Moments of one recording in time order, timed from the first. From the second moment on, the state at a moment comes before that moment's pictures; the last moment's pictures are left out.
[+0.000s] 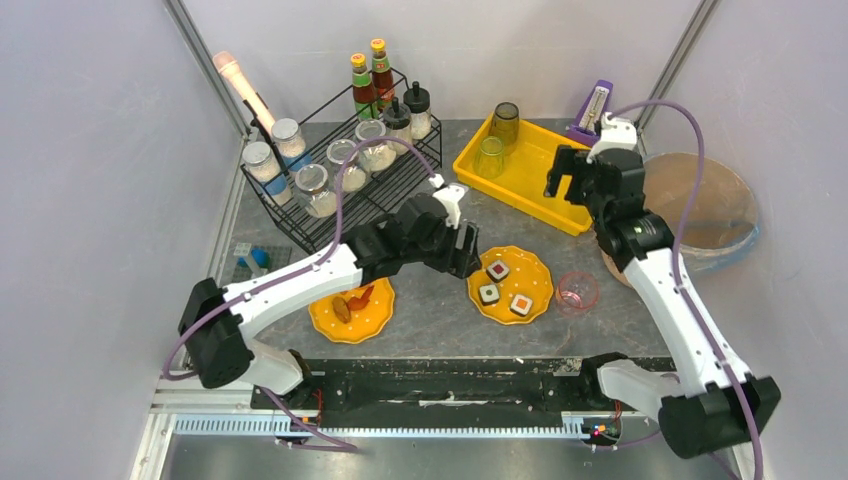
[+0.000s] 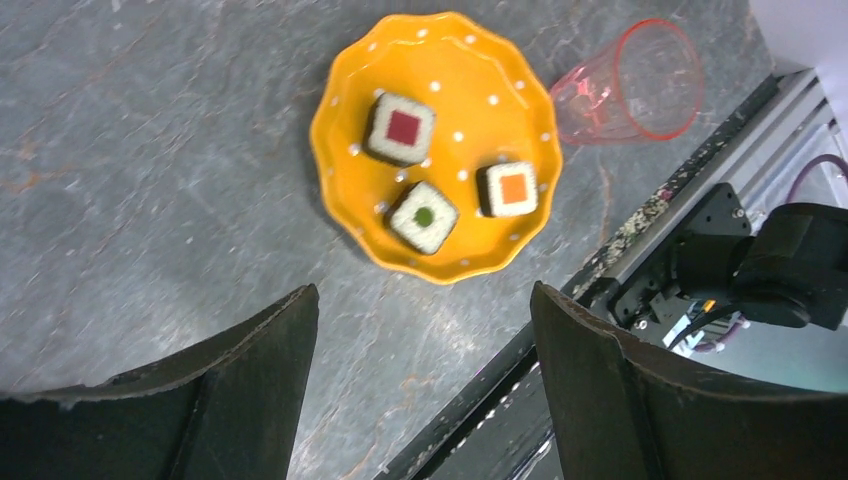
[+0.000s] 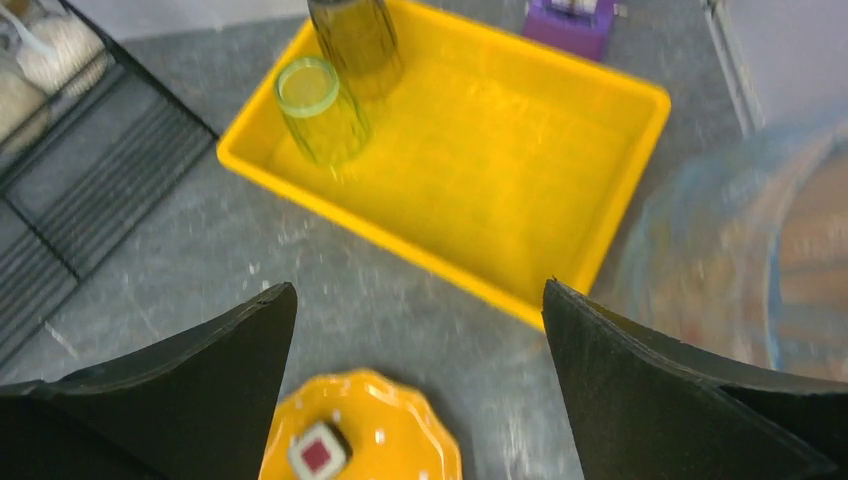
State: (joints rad) left arm -0.93 1.41 1.16 -0.40 0.03 -0.44; right arm 0.22 1.13 1.12 -0.34 0.23 0.20
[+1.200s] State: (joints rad) left arm -0.97 1.53 1.22 -0.29 0.05 -0.53; right arm 0.22 0.86 0.62 -0.84 0.42 0.52
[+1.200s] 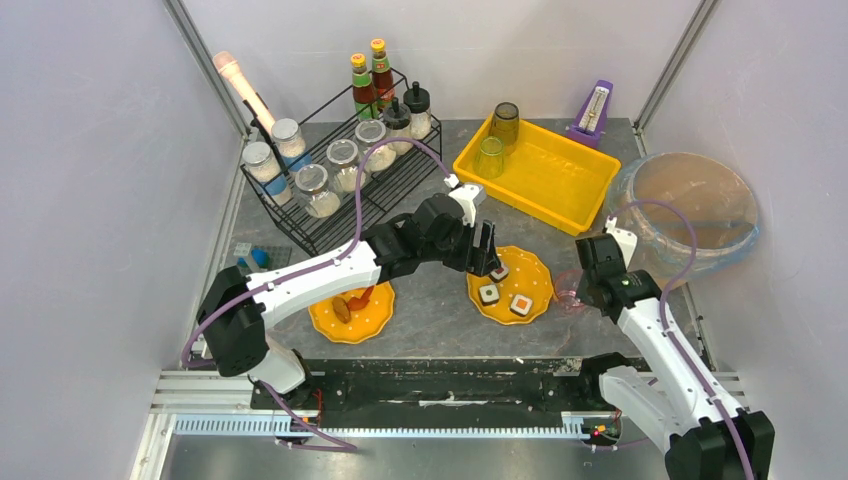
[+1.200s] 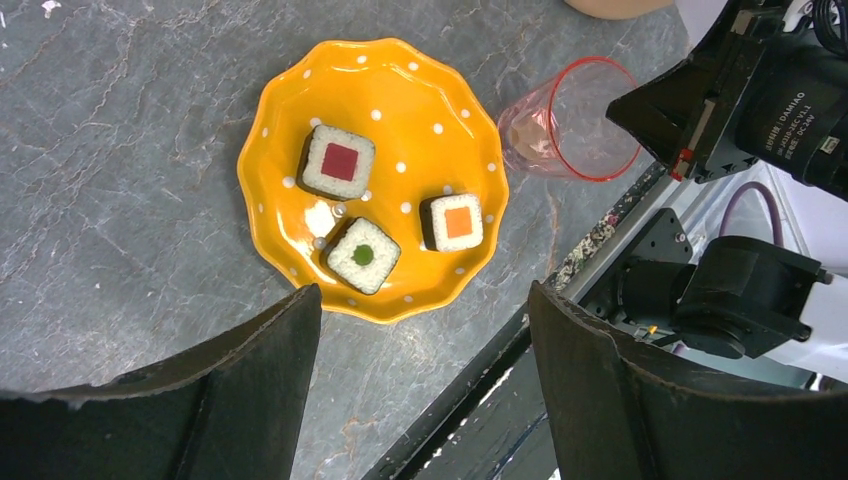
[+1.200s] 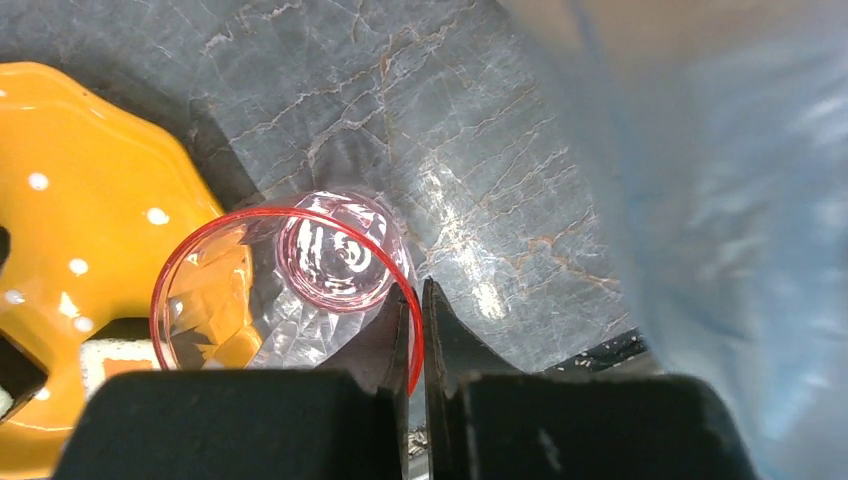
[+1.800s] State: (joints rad) left arm -0.97 1.62 1.38 -0.26 0.08 -0.59; right arm 0.49 0.94 0.94 -0.89 0.42 0.56
